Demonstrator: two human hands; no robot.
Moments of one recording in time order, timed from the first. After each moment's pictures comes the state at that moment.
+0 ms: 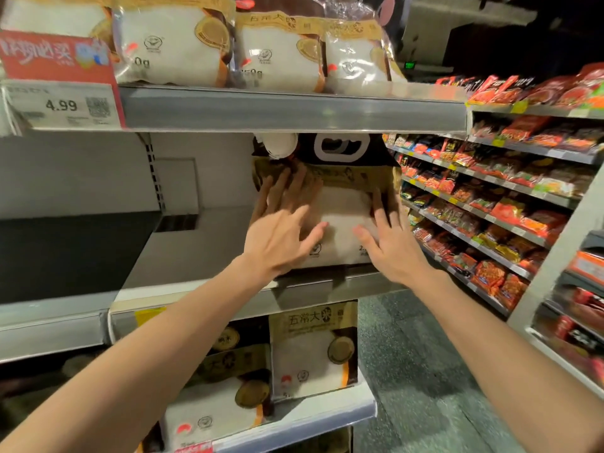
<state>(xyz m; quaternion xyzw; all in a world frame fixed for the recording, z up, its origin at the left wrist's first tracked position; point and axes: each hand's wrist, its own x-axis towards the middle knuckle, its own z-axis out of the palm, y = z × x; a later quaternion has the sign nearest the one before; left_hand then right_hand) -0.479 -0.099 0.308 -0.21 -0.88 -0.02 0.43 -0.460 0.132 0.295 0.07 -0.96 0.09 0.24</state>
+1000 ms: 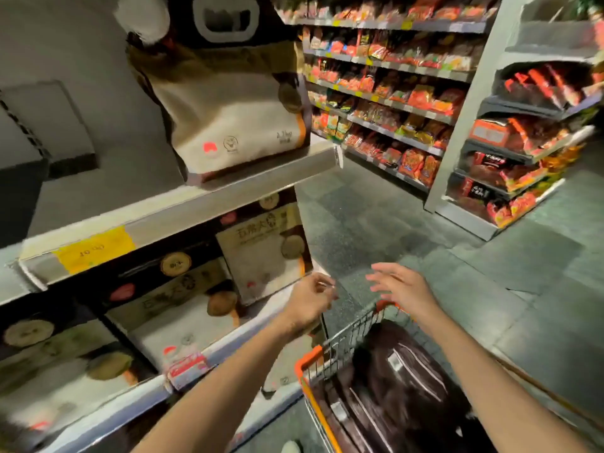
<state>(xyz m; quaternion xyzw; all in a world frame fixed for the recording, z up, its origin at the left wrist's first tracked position) -0.323 -0.012 0.094 -0.20 -0.81 -0.50 -0.24 -0.235 0.171 0.108 -0.24 -0.73 0.64 0.08</state>
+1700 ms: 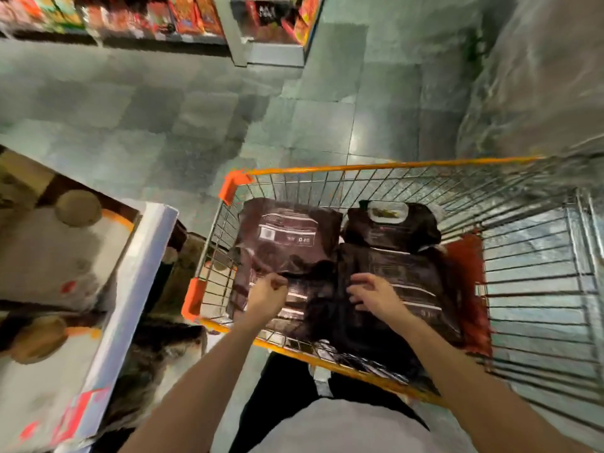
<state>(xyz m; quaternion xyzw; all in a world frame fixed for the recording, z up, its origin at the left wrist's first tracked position) -0.178 0.034 -0.096 -0.28 -0.84 -0.17 -0.42 0.036 0.116 -0.112 -0.62 -0.45 0.64 0.05</state>
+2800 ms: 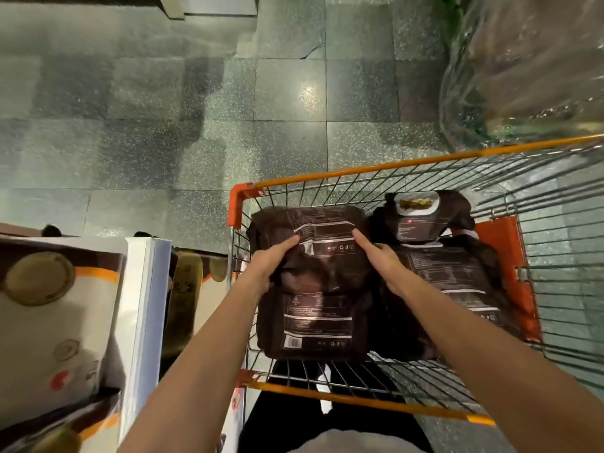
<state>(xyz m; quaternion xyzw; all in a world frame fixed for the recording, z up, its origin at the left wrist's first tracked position) -0.311 0.151 -0.135 -0.02 -0.73 -0.23 -0.65 -0.076 0.191 -0.141 -0.74 -0.29 0.61 0.09</state>
